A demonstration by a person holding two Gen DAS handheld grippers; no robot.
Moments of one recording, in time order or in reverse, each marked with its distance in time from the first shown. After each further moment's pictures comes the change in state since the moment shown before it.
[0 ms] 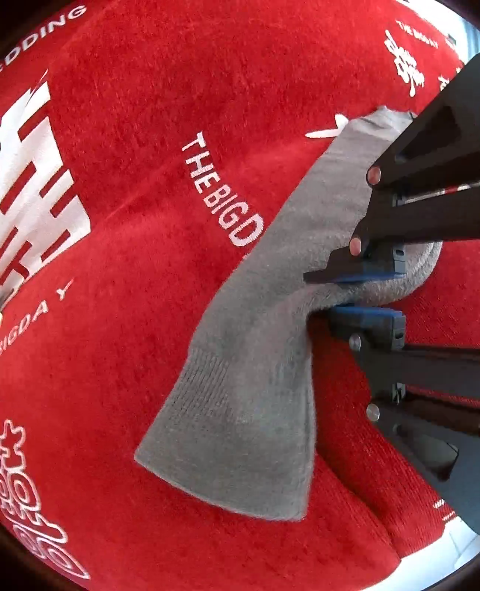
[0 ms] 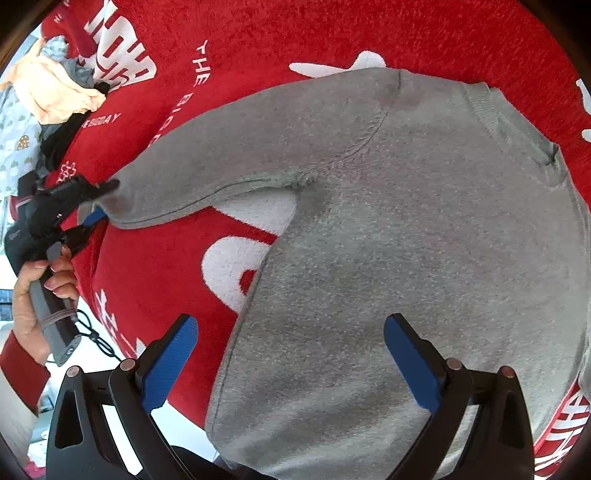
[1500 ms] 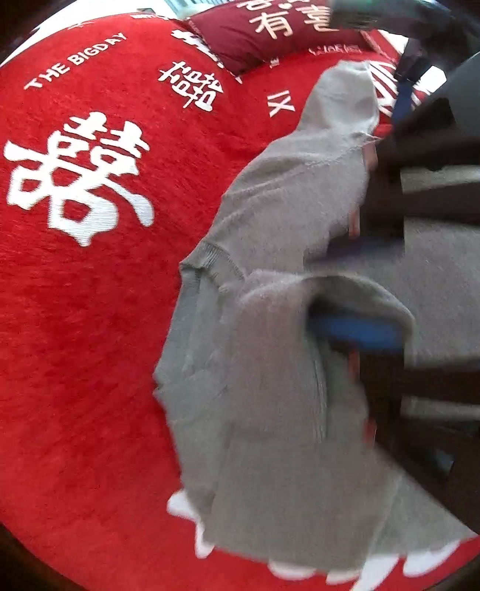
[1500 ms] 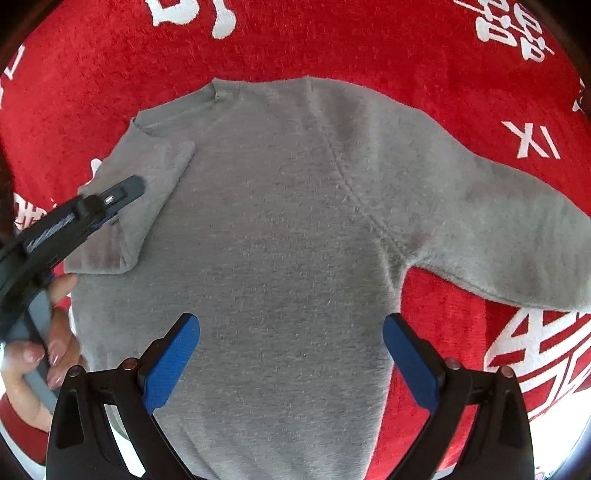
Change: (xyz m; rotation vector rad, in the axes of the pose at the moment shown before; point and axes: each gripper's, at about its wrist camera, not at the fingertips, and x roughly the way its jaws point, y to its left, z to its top) left arm 0.058 -0.364 -0.336 0.985 0.213 -0.095; right arm -0.077 -0.309 -0.089 0.473 -0.117 -0.075
